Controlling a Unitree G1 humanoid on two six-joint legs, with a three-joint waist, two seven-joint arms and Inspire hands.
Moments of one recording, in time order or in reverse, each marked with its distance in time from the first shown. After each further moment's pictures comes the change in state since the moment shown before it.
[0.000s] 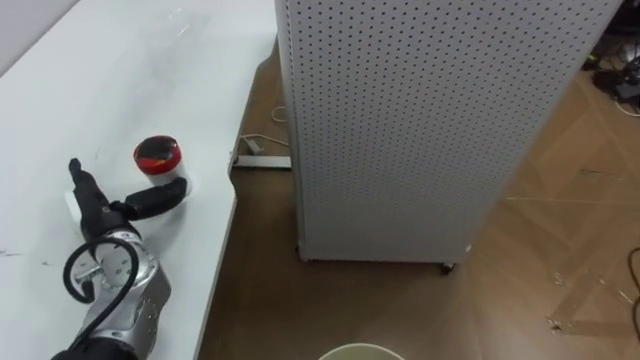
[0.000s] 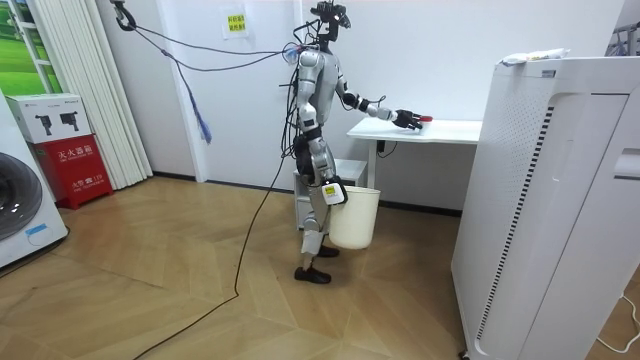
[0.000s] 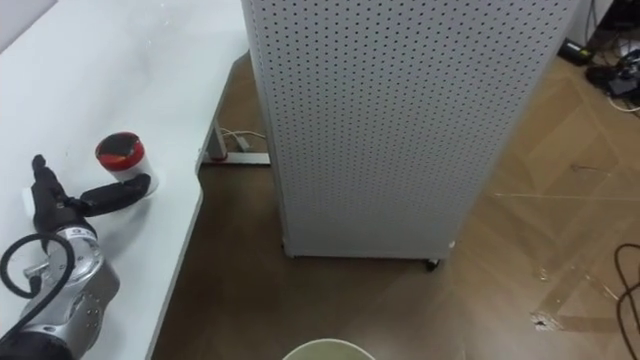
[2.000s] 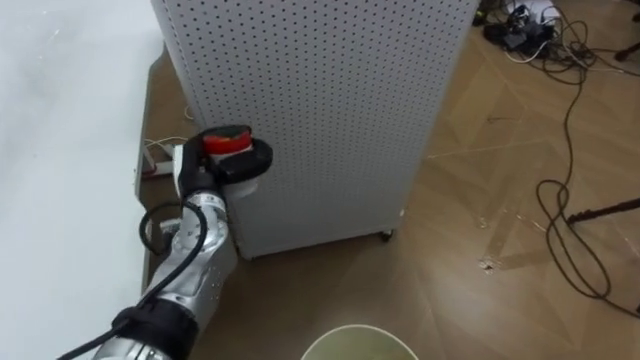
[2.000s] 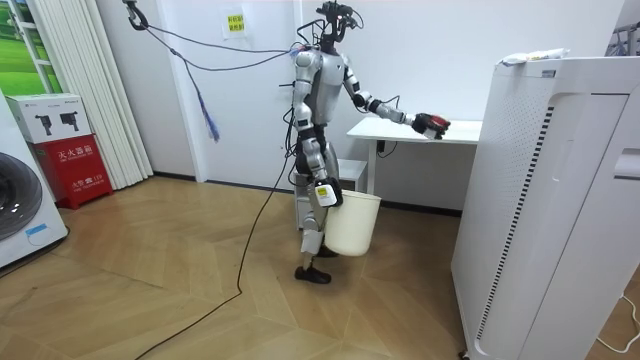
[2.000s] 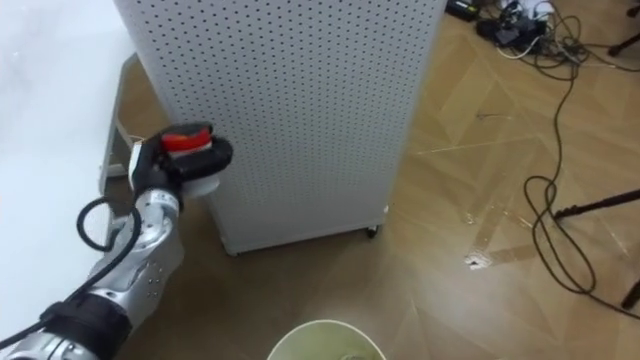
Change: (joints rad) left arm -0.104 -0.136 -0.180 -0.163 -0.004 0.059 -0.230; right arm -0.065 0.000 0.029 0.050 0.013 -0.069 -0.013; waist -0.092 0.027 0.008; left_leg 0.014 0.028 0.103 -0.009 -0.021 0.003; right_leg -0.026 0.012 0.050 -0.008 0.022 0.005
